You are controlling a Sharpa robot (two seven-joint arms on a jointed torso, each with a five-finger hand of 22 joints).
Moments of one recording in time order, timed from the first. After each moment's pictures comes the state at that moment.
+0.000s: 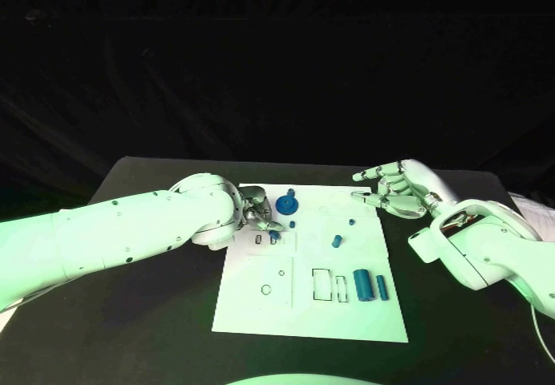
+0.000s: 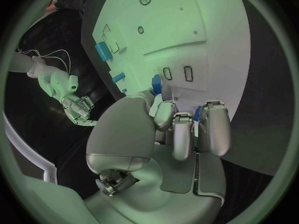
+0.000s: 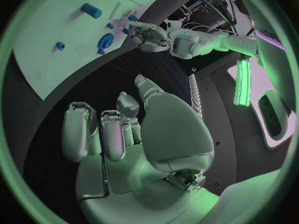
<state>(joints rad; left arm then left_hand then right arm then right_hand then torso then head) 1.21 -0.75 -0.02 1.52 -1.13 0.00 -0.56 1.36 -0.10 0.38 0.27 0.05 0.93 0.04 0.59 0.69 1.36 -0.04 1.24 1.20 1.47 -0.09 1.57 1.31 0.06 1.45 0.02 1.42 1.31 1.05 -0.94 0.14 1.68 -1.03 -0.48 0.06 1.31 -0.09 0.17 0.10 0.23 0.95 0.15 0.07 0.08 1.30 0.06 1.03 1.17 1.47 -0.02 1.48 1.31 0.08 1.43 0.08 1.38 1.20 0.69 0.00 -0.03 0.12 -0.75</state>
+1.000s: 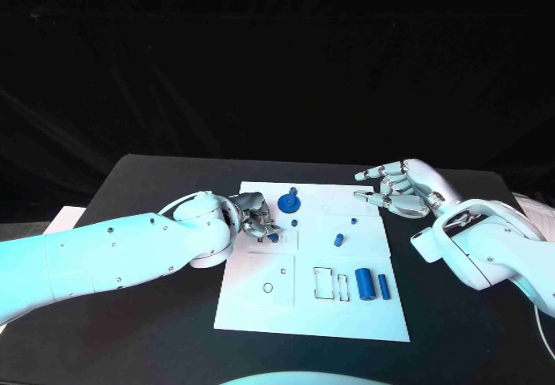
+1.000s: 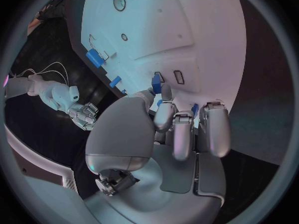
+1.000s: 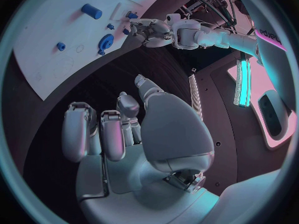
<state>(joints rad) 1.13 -0.80 -0.02 1.59 -1.34 -0.19 -0.52 1.35 -0.11 0.40 0.27 0.05 0.94 0.04 0.59 0.69 1.37 -0.04 1.25 1.21 1.47 -0.09 1.57 1.31 0.06 1.46 0.02 1.43 1.31 1.05 -0.94 0.14 1.68 -1.03 -0.48 0.06 1.31 -0.09 0.17 0.10 0.23 0.95 0.15 0.07 0.08 1.30 0.06 1.03 1.17 1.47 -0.02 1.48 1.31 0.08 1.43 0.08 1.38 1.20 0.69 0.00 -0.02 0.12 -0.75</state>
